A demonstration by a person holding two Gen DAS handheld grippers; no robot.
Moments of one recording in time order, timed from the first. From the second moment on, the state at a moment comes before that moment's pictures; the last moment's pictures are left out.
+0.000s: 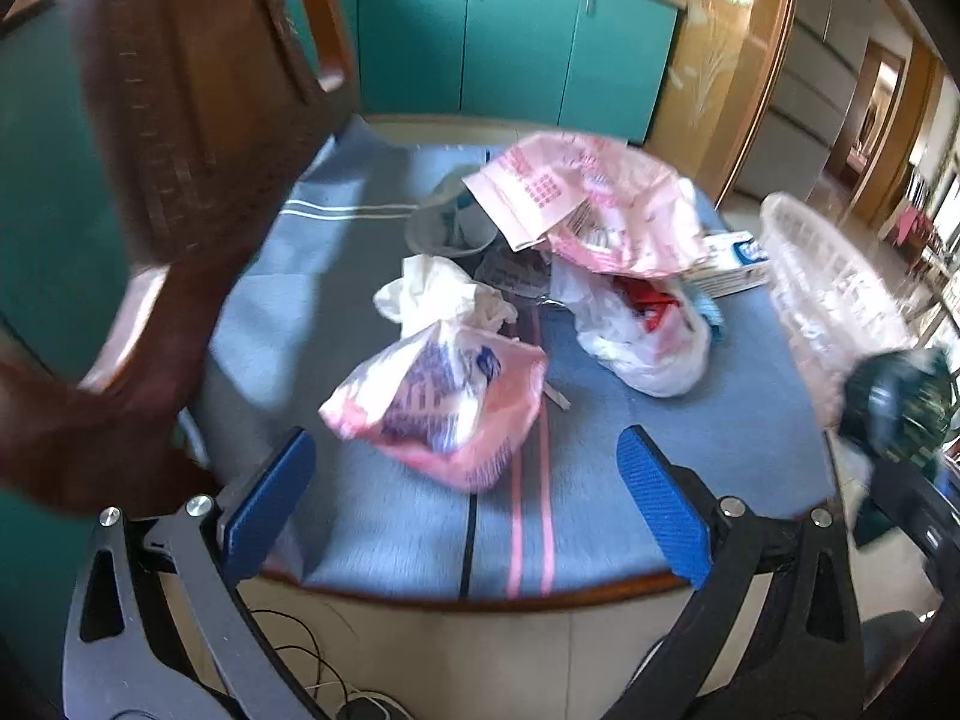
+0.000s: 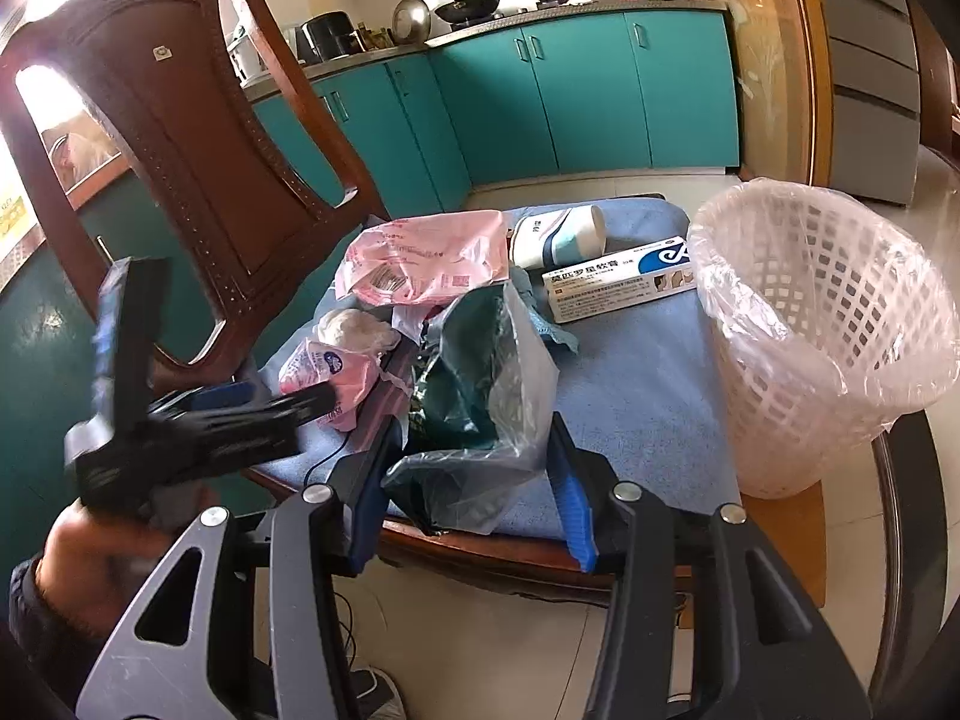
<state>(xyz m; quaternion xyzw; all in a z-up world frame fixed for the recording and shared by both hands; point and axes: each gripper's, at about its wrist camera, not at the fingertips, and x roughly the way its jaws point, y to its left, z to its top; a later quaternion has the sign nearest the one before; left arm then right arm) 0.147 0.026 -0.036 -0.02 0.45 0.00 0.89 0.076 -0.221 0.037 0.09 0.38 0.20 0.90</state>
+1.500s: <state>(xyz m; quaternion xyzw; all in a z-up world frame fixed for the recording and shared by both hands) 0.078 0.018 -0.003 -0.04 0.38 -0.04 0.92 0.069 -0.202 0.035 0.05 0.37 0.19 0.91</state>
